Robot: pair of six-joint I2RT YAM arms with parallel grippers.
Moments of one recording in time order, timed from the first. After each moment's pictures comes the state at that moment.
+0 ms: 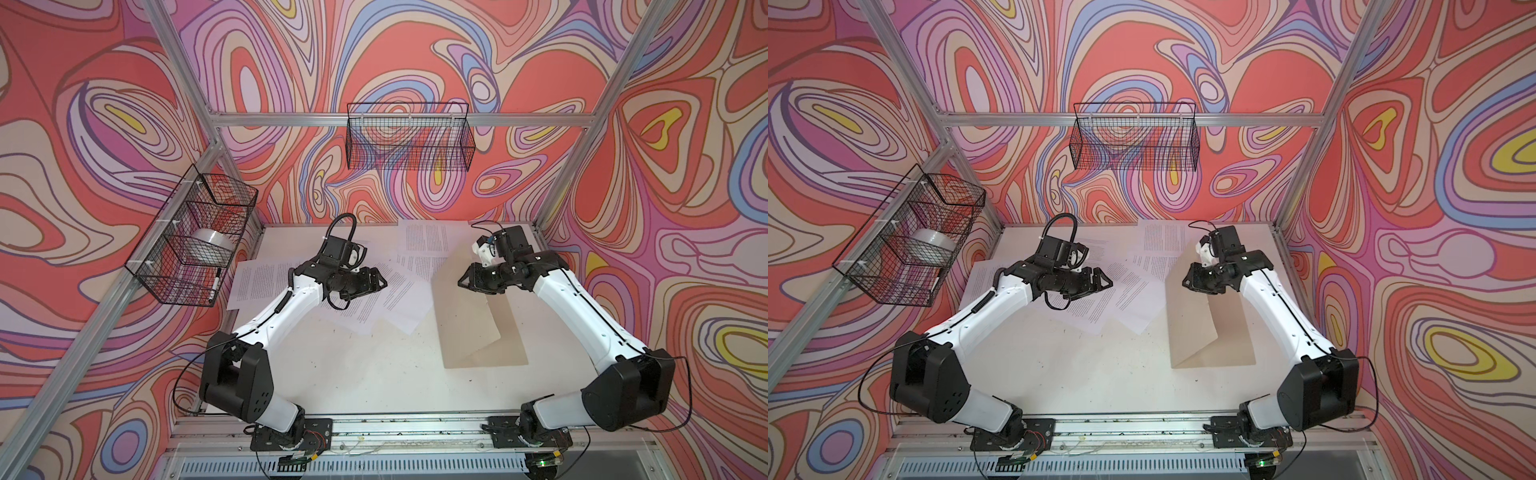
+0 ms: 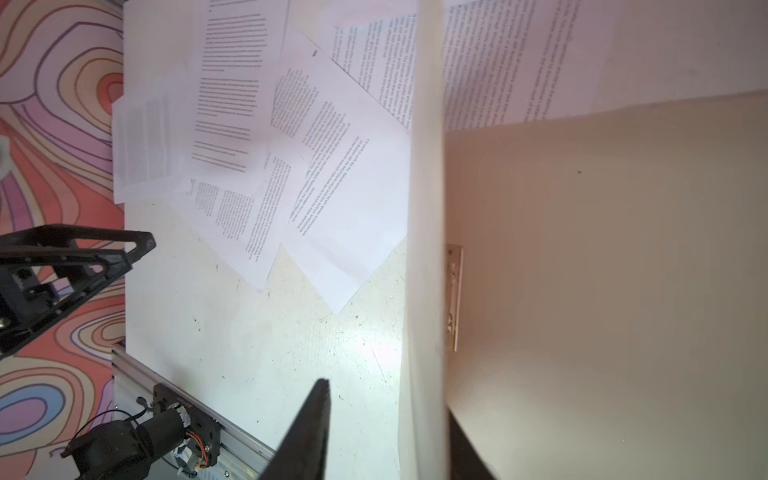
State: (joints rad) left arm -0.36 1.51 1.22 -0.65 0.42 -0.56; right arm 0.27 1.44 1.35 -0.91 -0.38 0.36
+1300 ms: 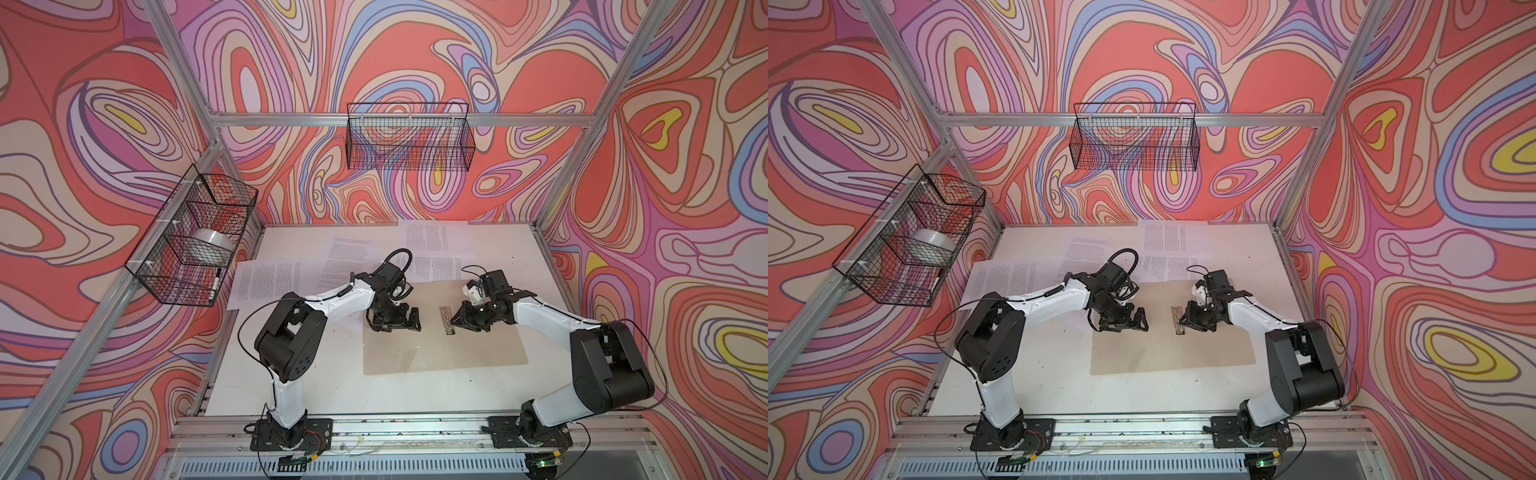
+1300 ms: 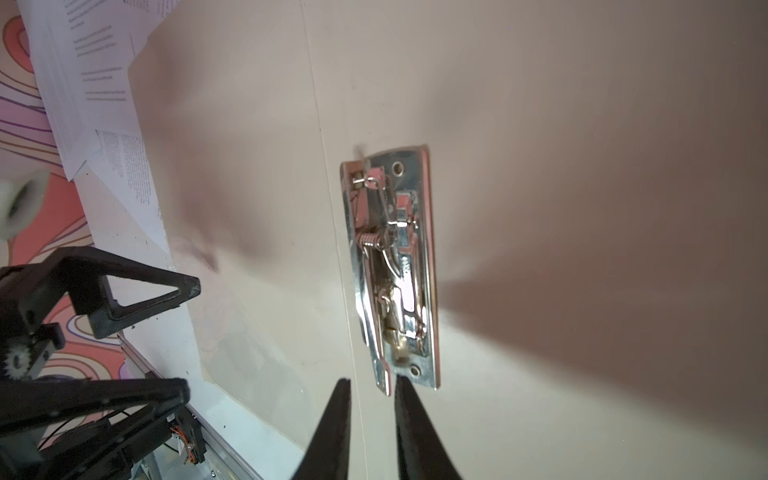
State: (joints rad) left arm -0.65 1.88 1.26 -0.69 0.44 -0.50; right arm 0.22 1.54 0.81 -0.46 -0.52 0.44
